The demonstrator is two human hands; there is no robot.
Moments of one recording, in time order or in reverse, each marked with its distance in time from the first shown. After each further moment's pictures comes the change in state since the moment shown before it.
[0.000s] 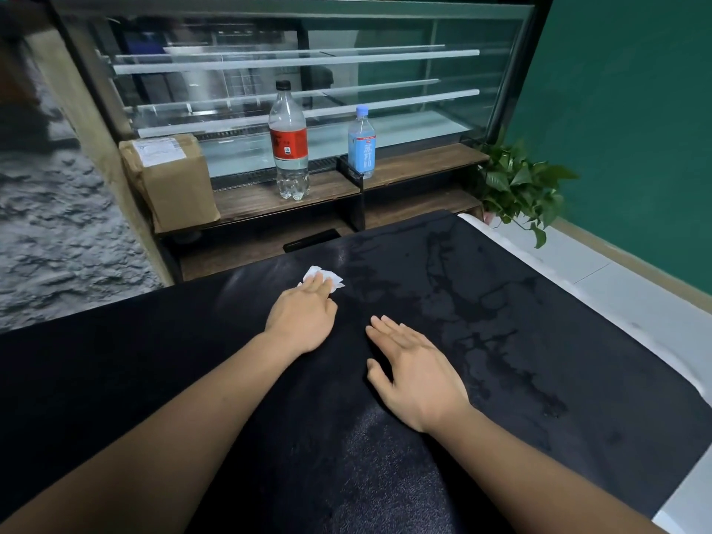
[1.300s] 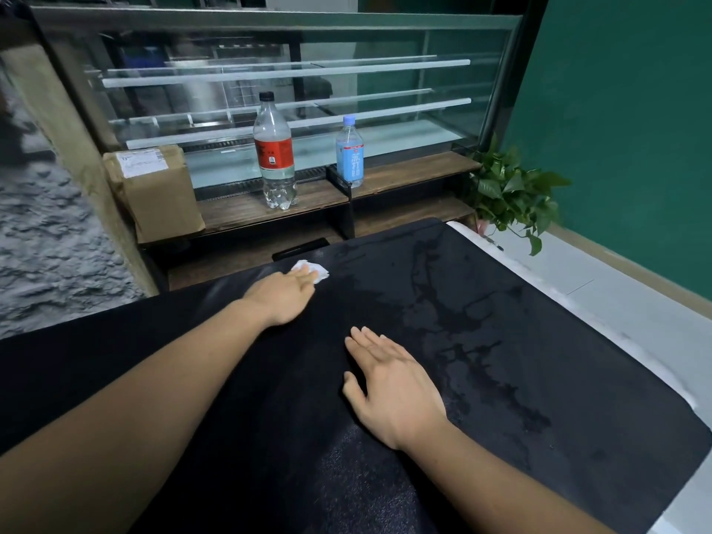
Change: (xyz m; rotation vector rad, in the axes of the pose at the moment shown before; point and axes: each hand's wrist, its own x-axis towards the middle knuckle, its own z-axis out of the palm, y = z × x) left_hand 0.061 -0.029 -0.015 -0.016 -0.240 -0.045; right_hand 0.000 -0.002 -0.004 0.012 -0.019 -0.018
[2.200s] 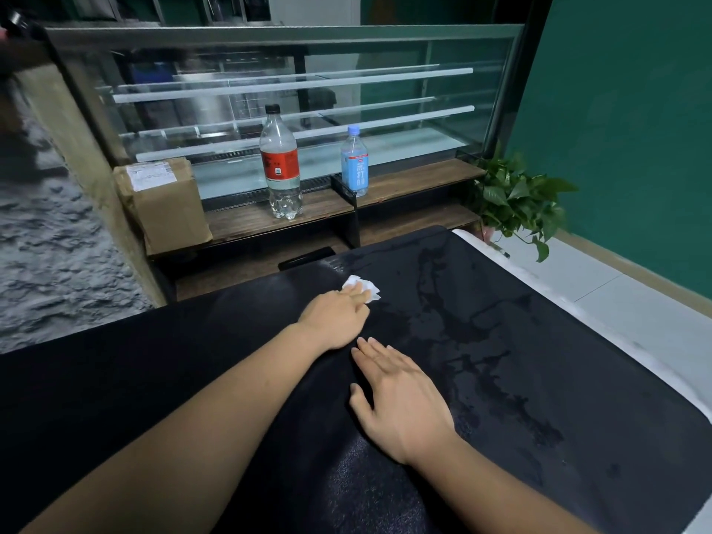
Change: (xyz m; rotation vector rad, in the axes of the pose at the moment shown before) left_hand 0.003 0.079 0.024 -0.018 0.094 0.146; right_hand 0.000 -0.004 -0.003 -0.014 -0.008 0.003
